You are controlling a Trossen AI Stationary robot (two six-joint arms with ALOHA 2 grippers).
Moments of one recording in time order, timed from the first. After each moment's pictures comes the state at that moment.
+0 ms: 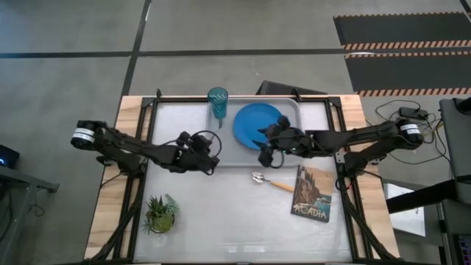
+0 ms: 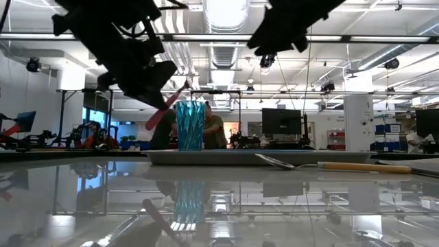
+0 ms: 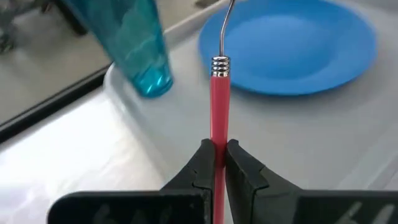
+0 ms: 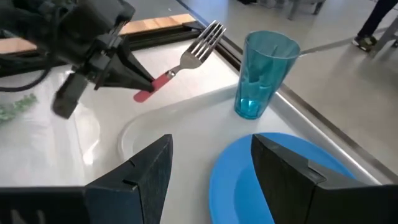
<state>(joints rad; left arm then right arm) -0.13 1.41 0.77 -0.31 -0.86 -0.72 0.04 1.34 0.97 -0.14 0.47 0.19</state>
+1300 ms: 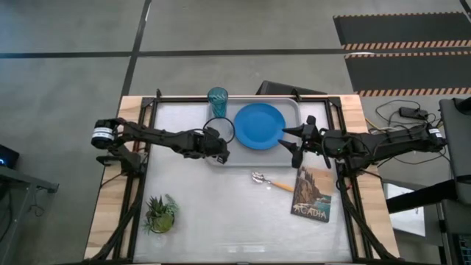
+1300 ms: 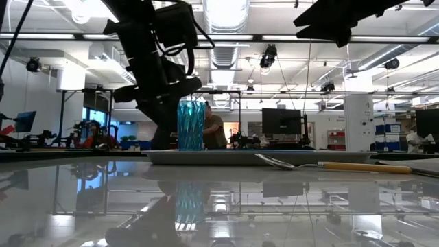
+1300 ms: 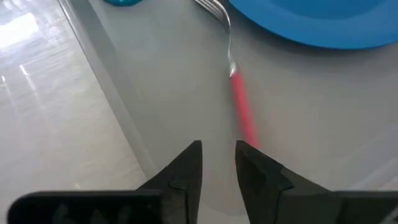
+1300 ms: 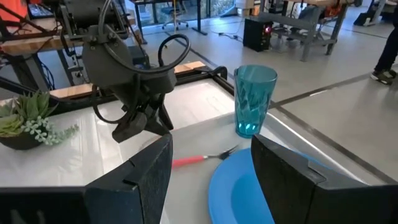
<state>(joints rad) 0.05 1.62 1.03 -0.58 -0.47 -0.91 0.10 0.86 0.64 -0.02 0.47 0.16</state>
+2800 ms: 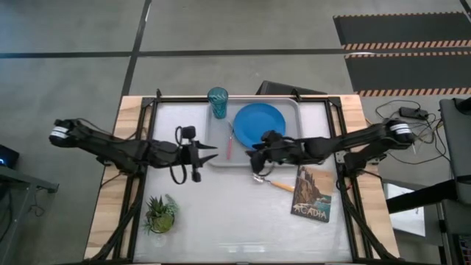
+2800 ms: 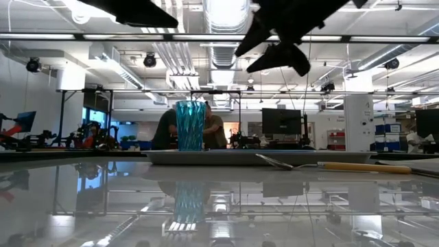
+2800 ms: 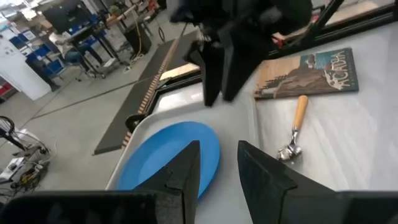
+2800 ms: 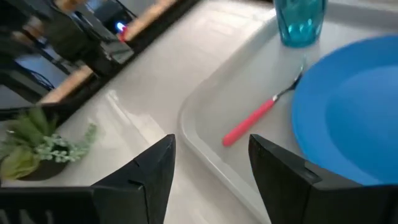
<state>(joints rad) -0.21 1.04 0.71 0.06 -0.47 0.28 0.10 1.46 0.98 -0.10 0.41 0.75</state>
